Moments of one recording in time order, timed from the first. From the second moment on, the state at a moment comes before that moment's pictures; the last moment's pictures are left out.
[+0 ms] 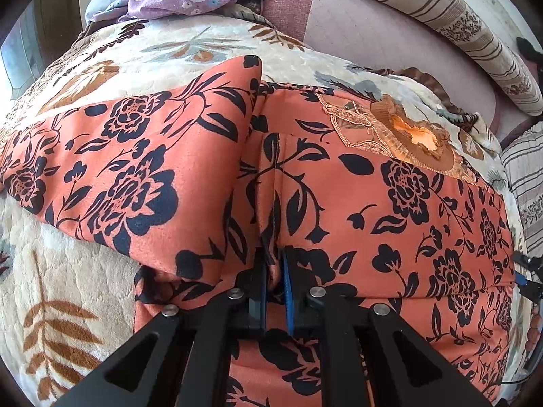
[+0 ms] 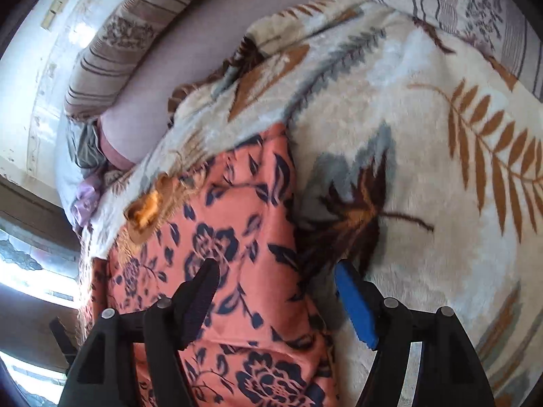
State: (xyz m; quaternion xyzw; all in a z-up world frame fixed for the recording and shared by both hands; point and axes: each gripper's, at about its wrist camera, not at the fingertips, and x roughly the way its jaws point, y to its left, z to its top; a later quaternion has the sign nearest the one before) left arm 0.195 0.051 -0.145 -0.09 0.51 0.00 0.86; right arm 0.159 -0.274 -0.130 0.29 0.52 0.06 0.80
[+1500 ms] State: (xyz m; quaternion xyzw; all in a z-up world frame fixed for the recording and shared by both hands) left arm 0.123 0.378 -0.130 -0.53 0.33 0.13 0.77; right arm 0.026 -0.119 -0.137 0.15 0.40 0.11 0.90
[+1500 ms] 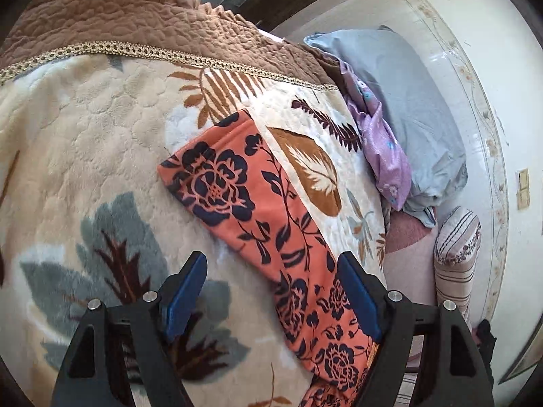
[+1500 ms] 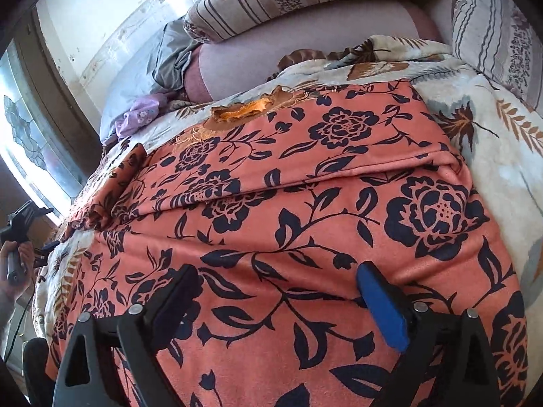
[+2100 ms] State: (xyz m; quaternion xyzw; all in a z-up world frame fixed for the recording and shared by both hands) left arm 0.174 0.312 -0.027 -0.31 0.31 0.15 0.89; right arm 0.027 -0.120 -0.140 0.16 0.39 0.12 0.90
